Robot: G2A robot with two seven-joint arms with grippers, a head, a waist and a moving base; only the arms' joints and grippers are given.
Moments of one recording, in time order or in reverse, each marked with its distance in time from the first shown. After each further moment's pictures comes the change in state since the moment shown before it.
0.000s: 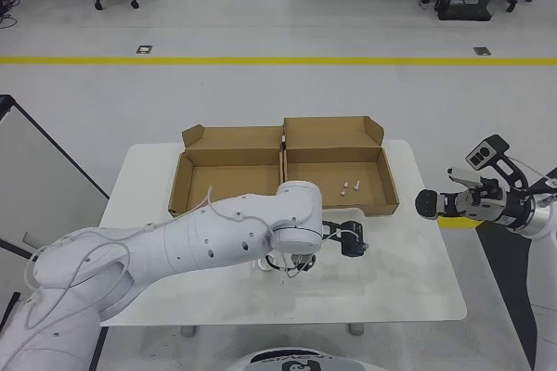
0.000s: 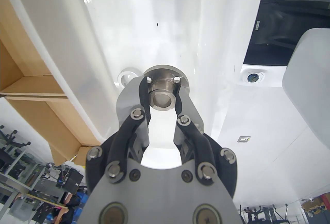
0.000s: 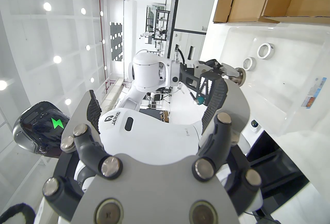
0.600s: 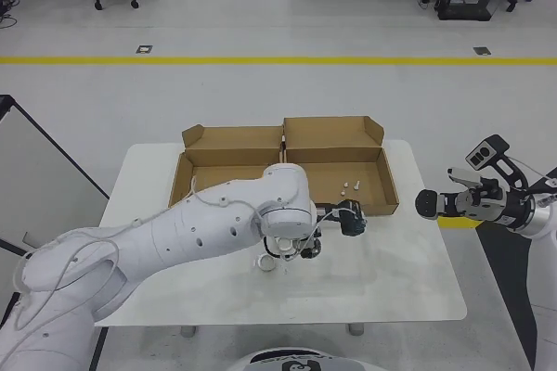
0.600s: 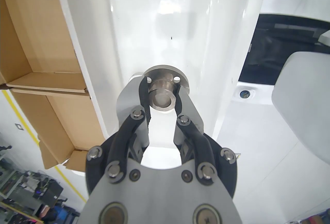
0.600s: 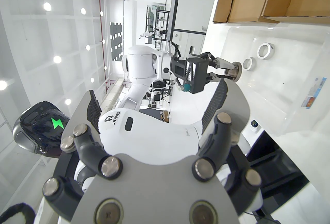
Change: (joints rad) left arm 0.038 0.052 -0.114 0.024 -0.034 0.043 0.091; right arm 0.000 0.000 0.000 0.000 0.000 0.000 0.000
